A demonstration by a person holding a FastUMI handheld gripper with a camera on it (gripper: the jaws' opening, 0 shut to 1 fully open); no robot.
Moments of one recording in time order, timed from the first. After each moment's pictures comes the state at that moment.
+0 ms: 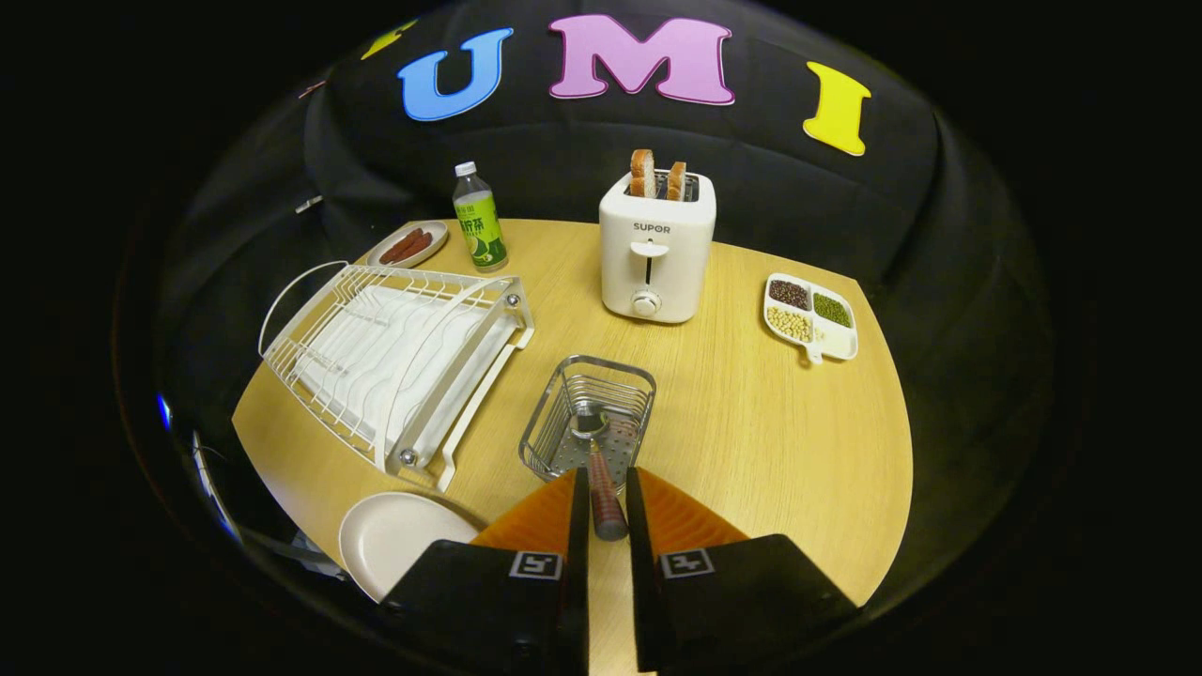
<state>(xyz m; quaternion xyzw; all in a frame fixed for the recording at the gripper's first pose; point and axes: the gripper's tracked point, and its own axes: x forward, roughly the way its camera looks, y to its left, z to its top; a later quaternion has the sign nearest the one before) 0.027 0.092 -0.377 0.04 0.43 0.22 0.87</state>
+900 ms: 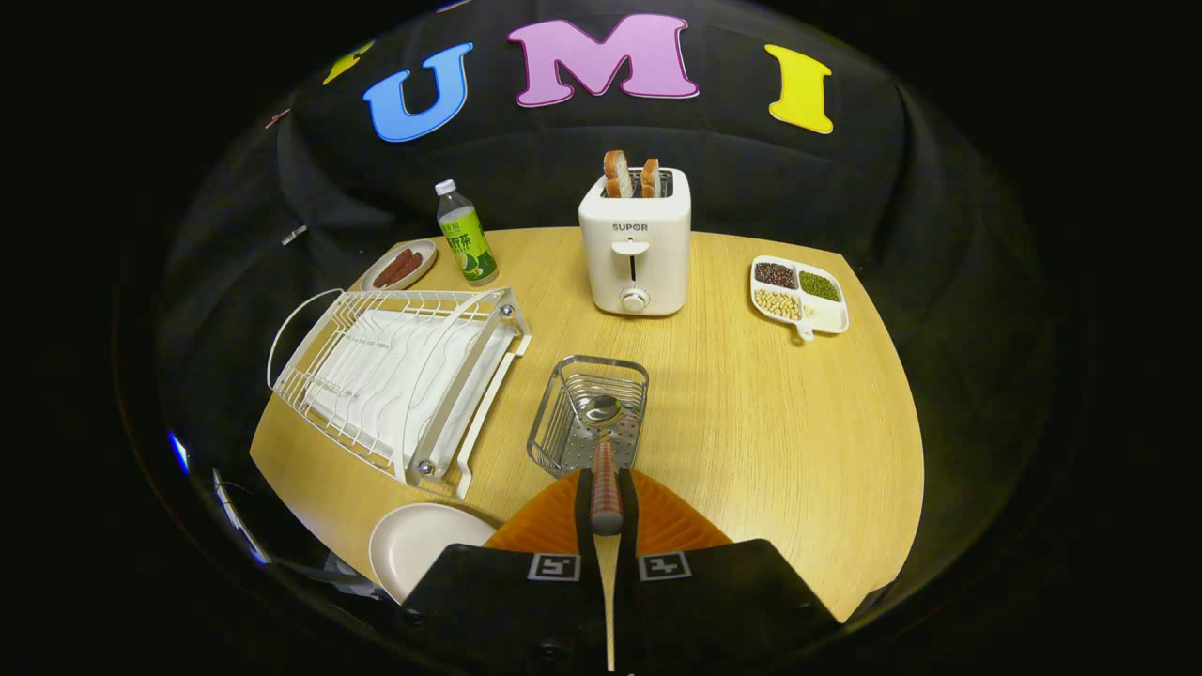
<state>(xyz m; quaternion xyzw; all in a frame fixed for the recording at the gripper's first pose) 0.018 0.082 -0.356 0.07 0.43 0.20 0.88</state>
